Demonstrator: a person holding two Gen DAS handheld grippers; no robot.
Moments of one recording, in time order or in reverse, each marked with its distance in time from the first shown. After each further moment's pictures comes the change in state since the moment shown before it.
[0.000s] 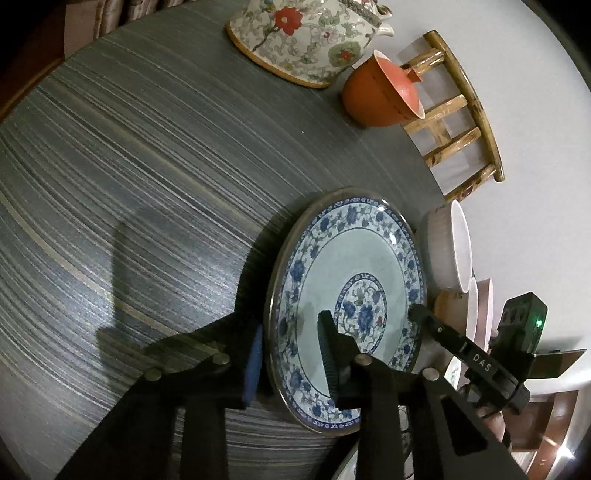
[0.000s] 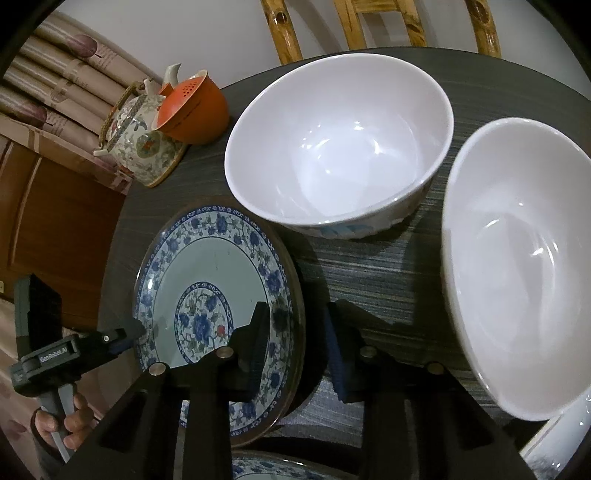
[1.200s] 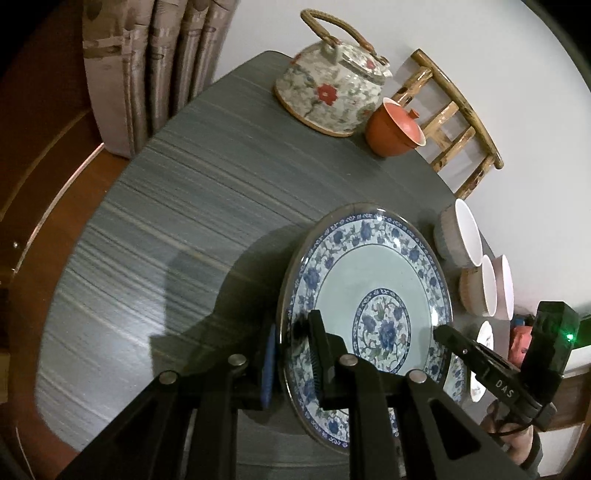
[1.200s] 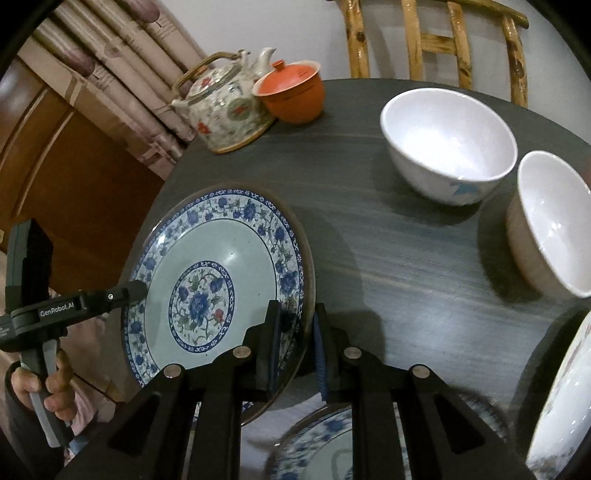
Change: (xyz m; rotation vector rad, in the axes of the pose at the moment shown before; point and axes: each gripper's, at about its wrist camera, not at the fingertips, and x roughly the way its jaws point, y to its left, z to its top) left arm -0.090 0.042 -0.015 0.148 -0.097 0.129; right arm -0.017 0.103 -0.063 -0.136 -0.061 -0.031
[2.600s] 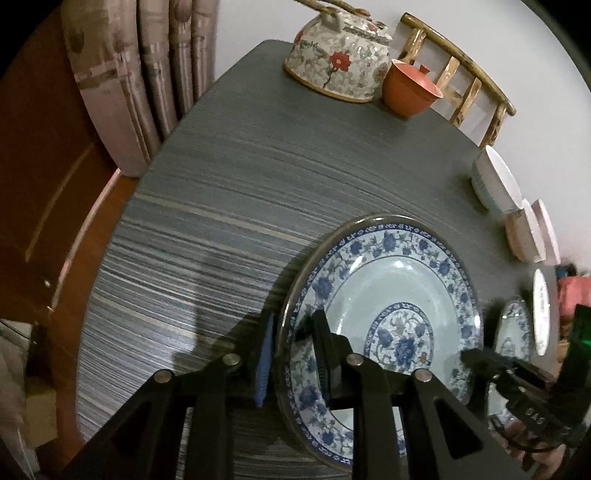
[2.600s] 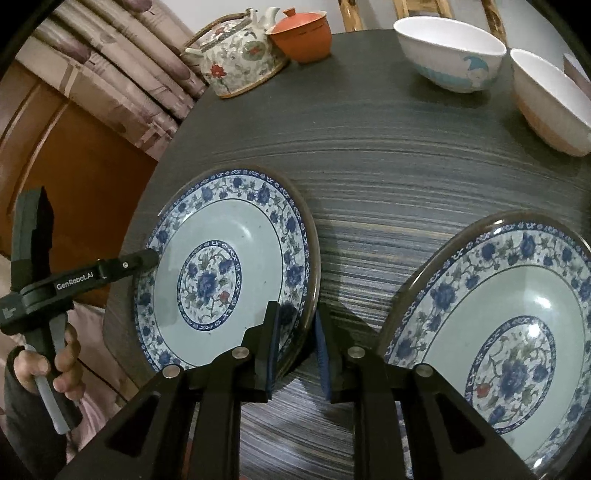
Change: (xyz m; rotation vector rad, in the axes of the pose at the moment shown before) left arm 0.016 0.022 -0.028 0.194 -0.002 0.173; right arm 0.029 0.041 -0.089 0.094 0.012 -0.017
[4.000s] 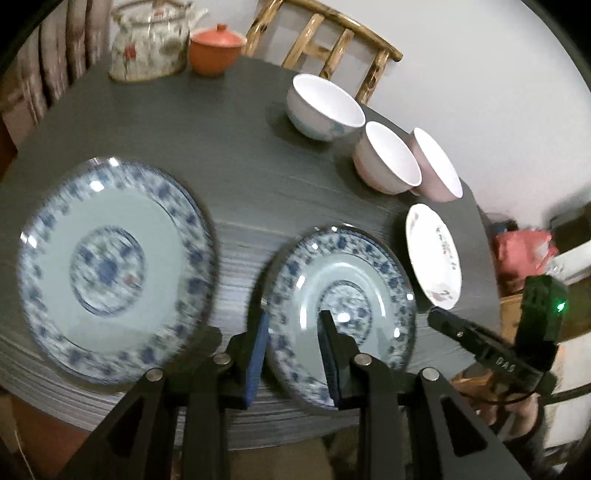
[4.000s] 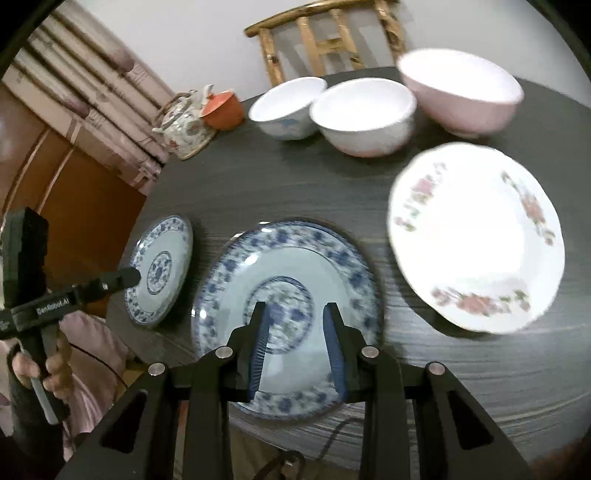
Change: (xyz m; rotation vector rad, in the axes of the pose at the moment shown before) left arm -0.014 -0.202 -0.063 0.088 0.064 -0.274; right arm -0.142 -0.158 -0.046 0.092 -0.107 0.024
